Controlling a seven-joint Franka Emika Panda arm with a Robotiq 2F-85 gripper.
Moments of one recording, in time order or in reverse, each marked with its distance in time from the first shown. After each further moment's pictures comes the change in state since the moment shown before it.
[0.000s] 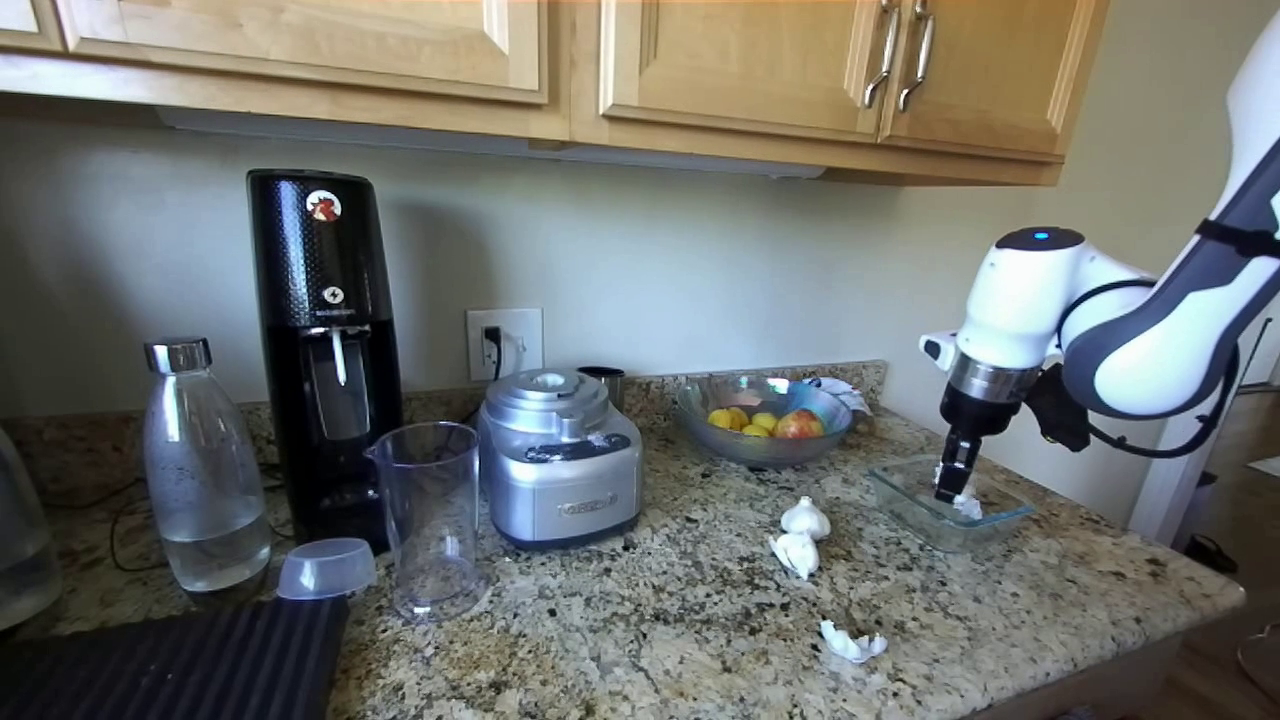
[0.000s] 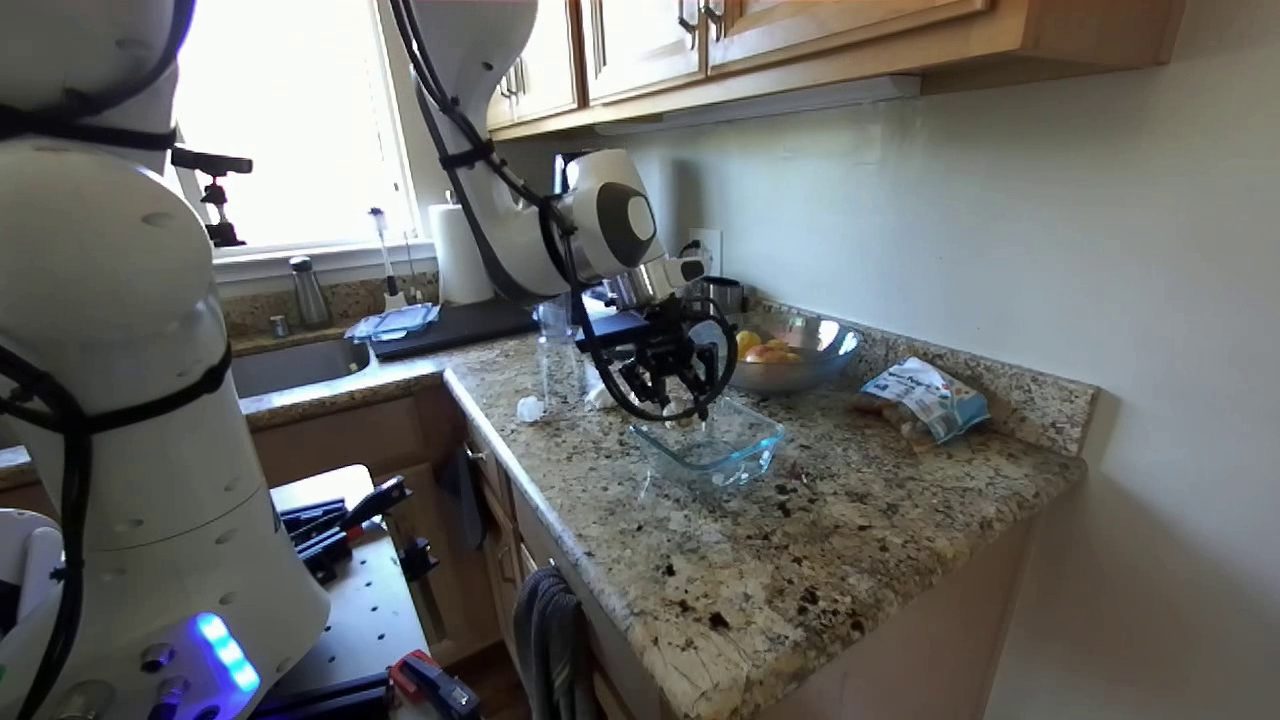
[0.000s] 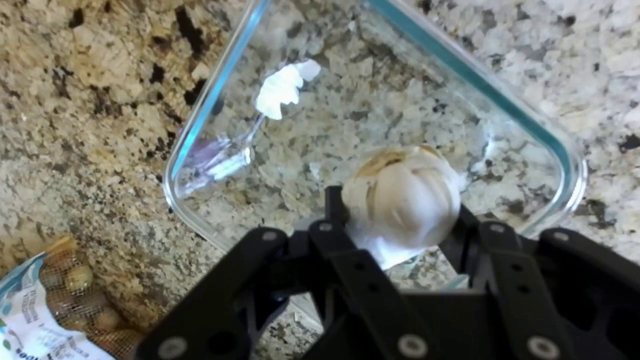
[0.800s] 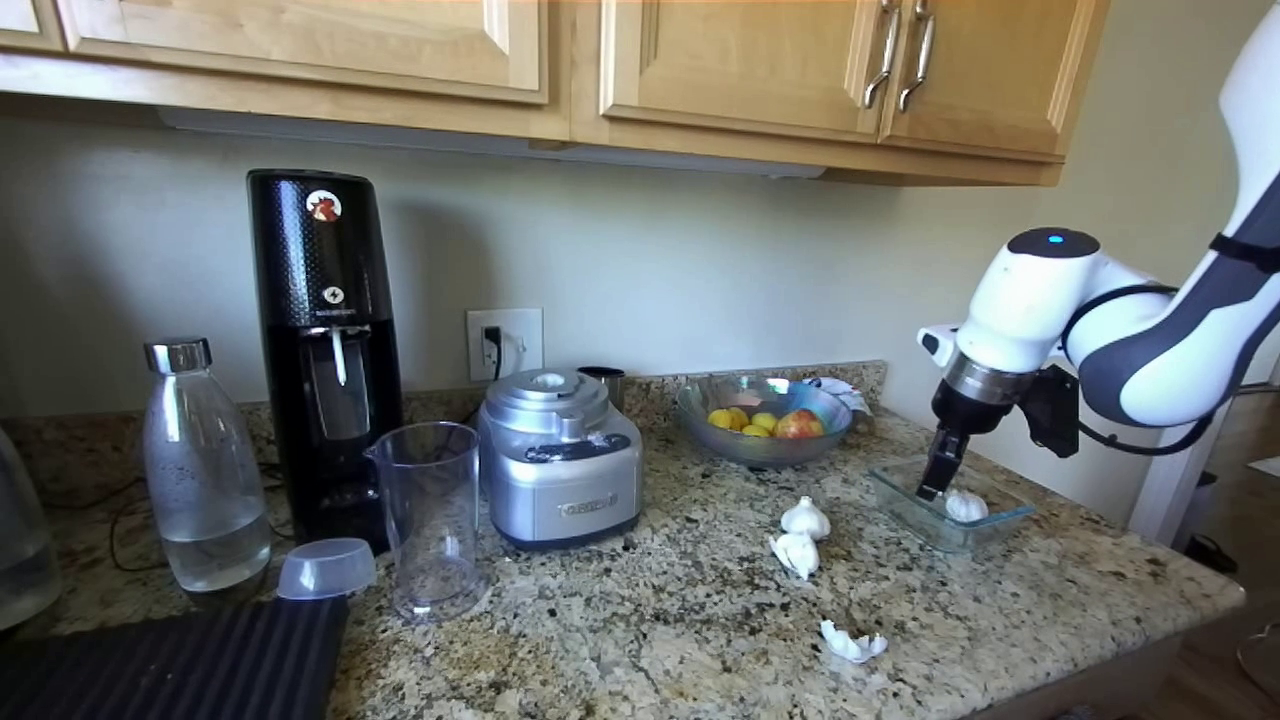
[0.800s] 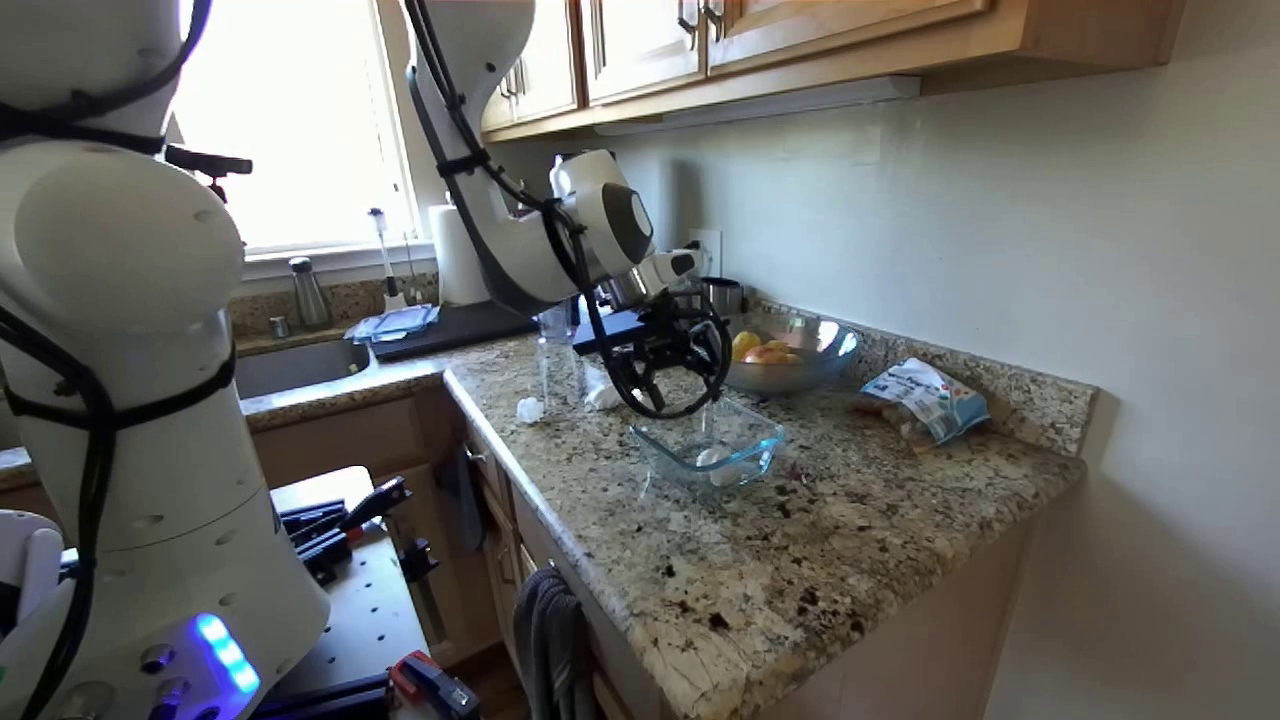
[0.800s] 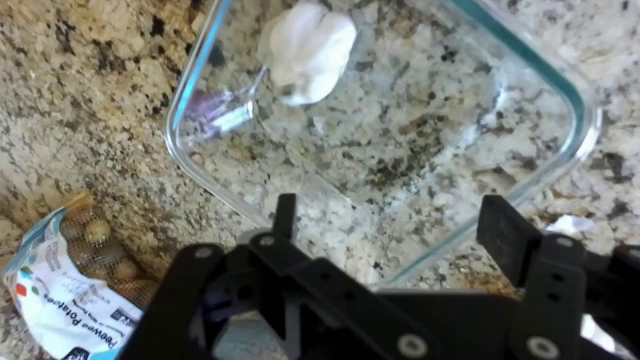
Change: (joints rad) arm 0.184 0.015 -0.186 0.002 -0.162 0.113 0.190
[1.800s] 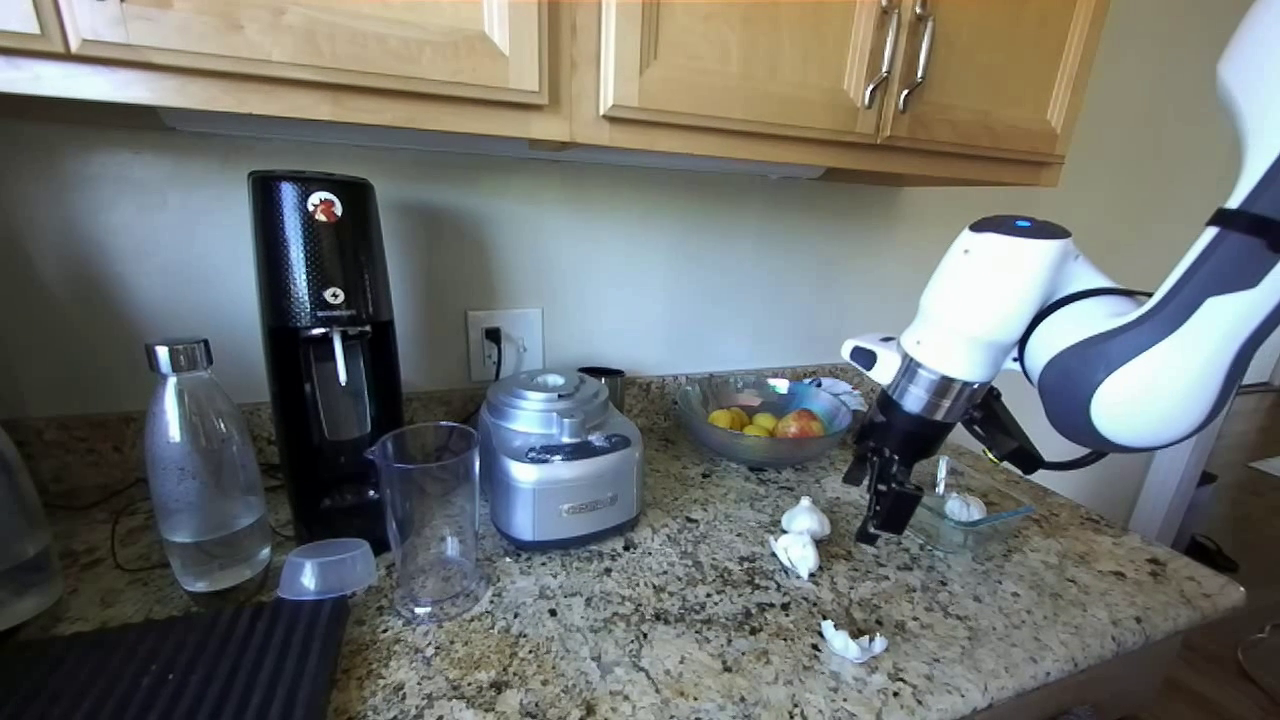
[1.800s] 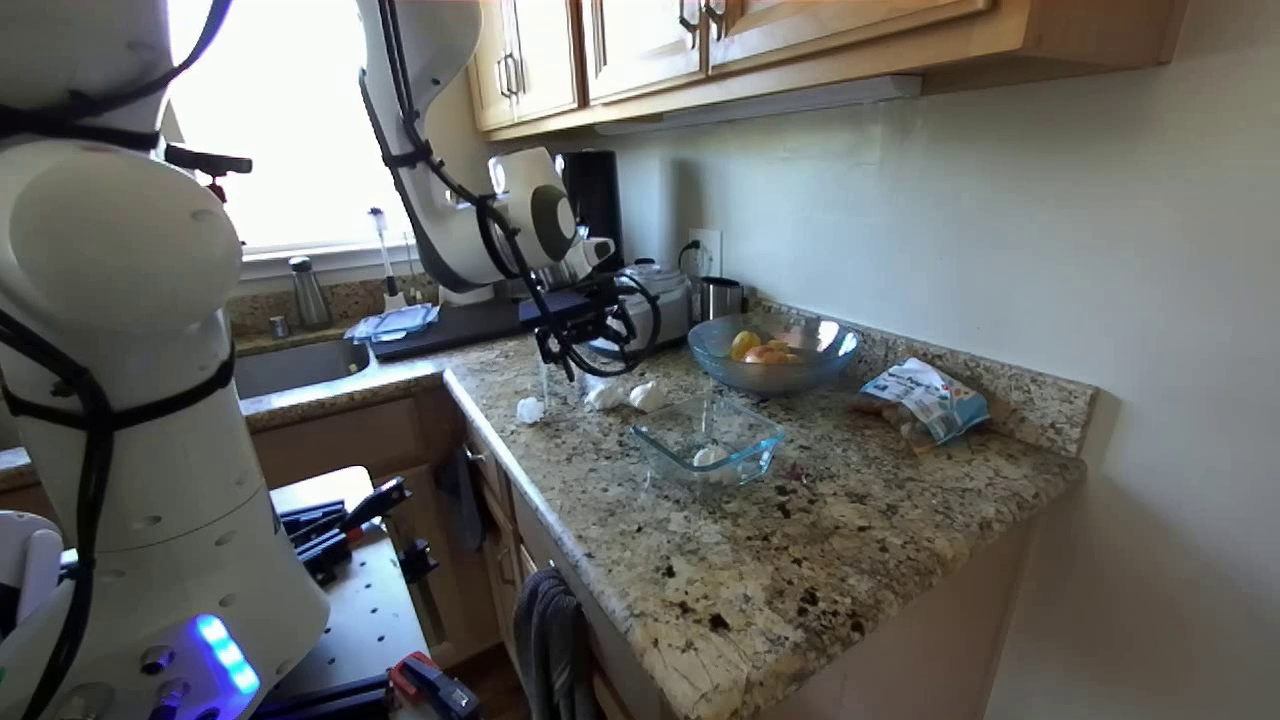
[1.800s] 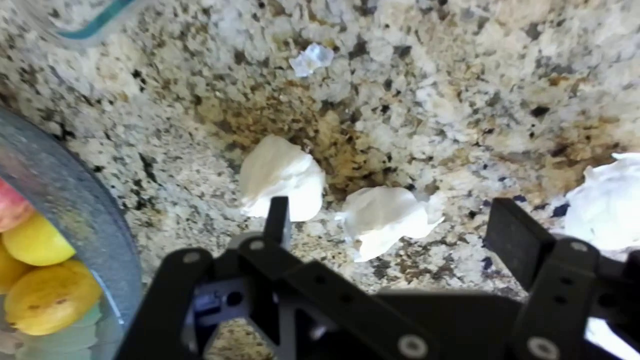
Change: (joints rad) arm -0.020 -0.026 0.346 -0.013 0.283 -0.002 -0.406
